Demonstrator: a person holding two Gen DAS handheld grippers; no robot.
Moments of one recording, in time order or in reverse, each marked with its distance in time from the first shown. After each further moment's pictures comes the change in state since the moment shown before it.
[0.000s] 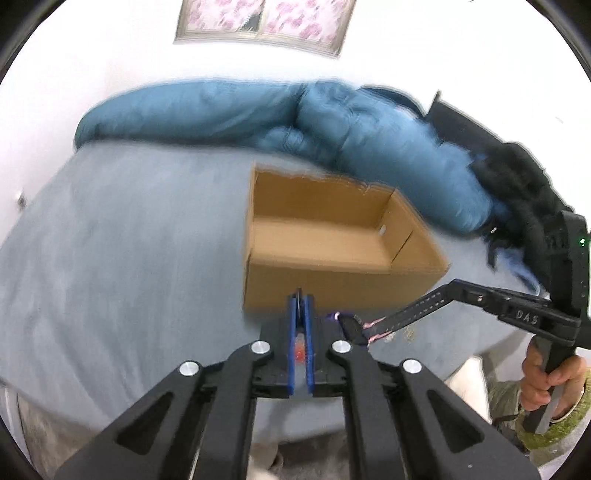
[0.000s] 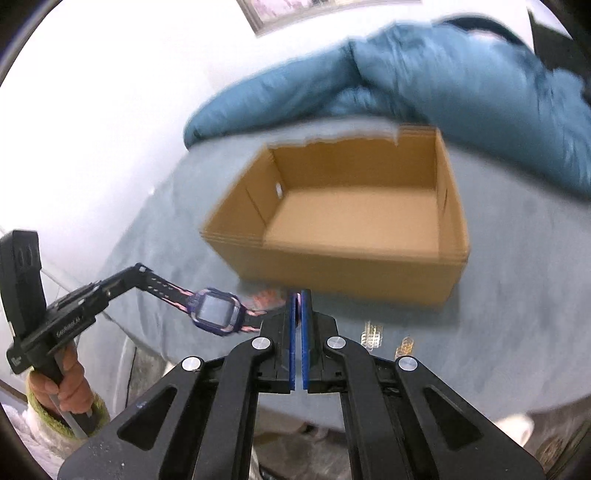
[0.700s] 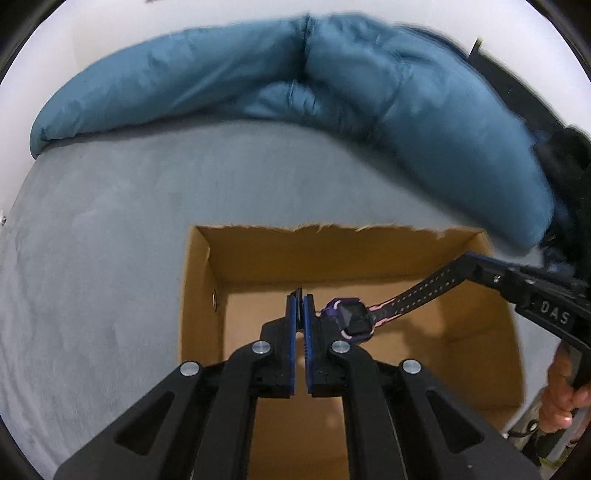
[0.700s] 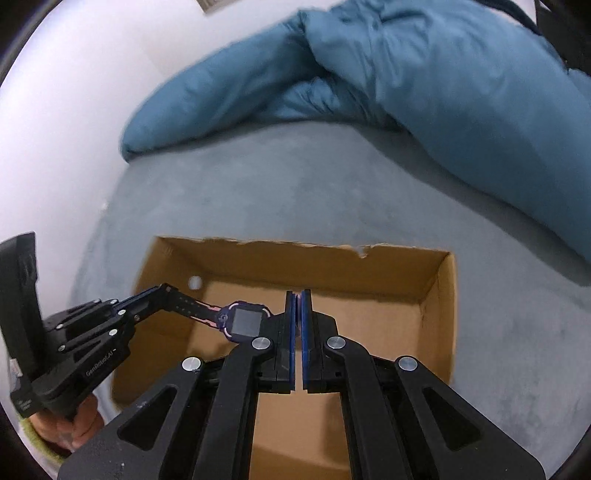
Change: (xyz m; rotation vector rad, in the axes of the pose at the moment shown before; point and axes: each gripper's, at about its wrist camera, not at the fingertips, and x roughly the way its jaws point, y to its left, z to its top) left arm 0.251 0.000 0.151 0.029 0.312 0.132; right arm 0.151 -0.082 0.167 0.091 0.179 -0.129
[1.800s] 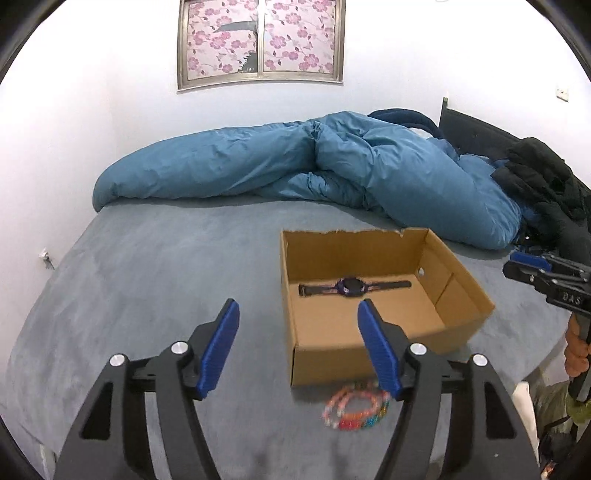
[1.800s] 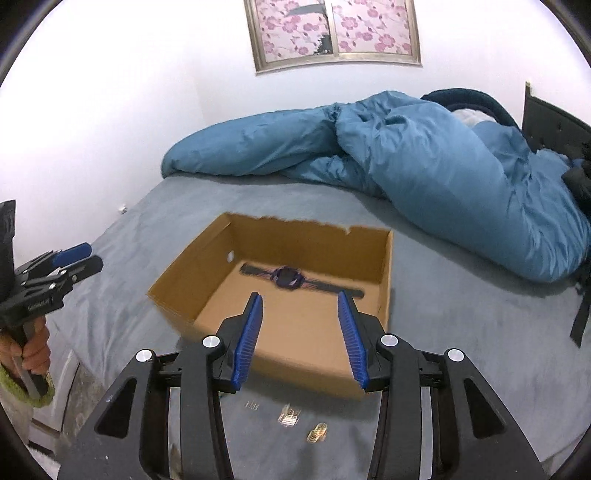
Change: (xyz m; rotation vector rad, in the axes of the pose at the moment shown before) left arm -0.180 0.035 -0.184 0.060 -0.438 0.052; right arm -0.145 0.034 -0.167 -0.207 -0.363 -0.041
